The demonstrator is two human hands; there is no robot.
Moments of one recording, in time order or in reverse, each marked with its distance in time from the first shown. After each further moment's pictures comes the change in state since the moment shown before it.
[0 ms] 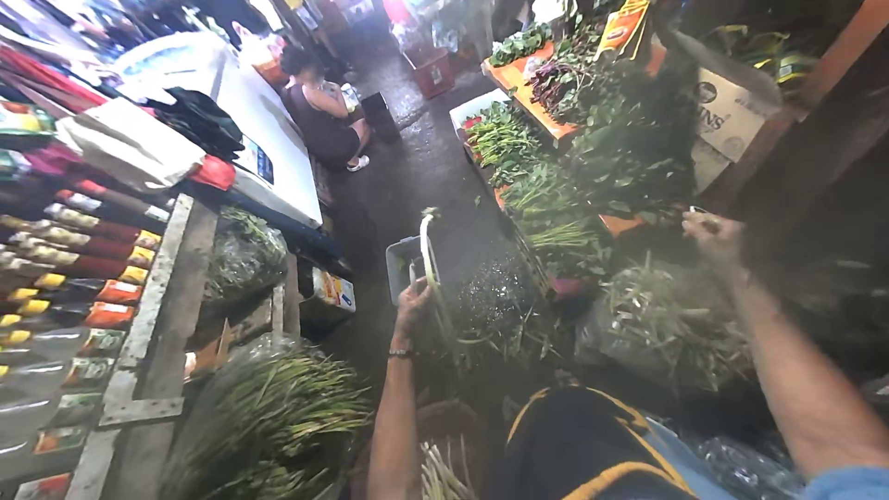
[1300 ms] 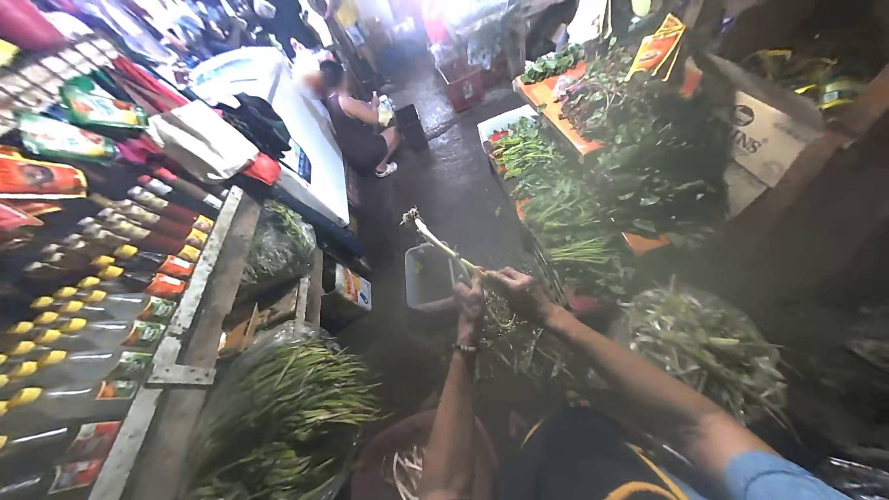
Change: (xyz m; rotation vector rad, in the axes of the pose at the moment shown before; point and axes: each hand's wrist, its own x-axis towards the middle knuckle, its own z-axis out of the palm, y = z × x) left_hand -0.014 0.014 0.104 0.128 0.284 0.057; right_hand -0.157 -0.180 0.235 0.030 -0.505 -0.760
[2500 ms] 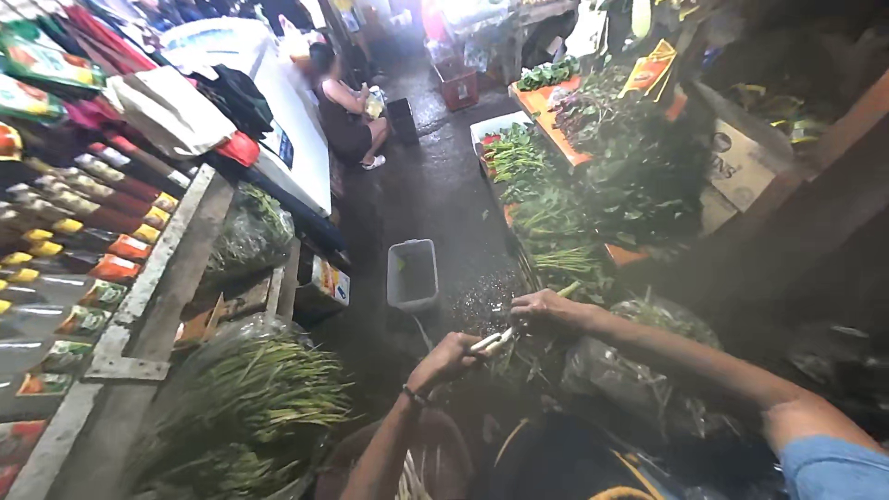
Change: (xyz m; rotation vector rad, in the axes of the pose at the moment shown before) left_hand -0.044 -0.001 -0.076 0.663 -1.010 0.091; right_hand -0.014 0.017 -0.084 -0.056 -0.734 -0.275
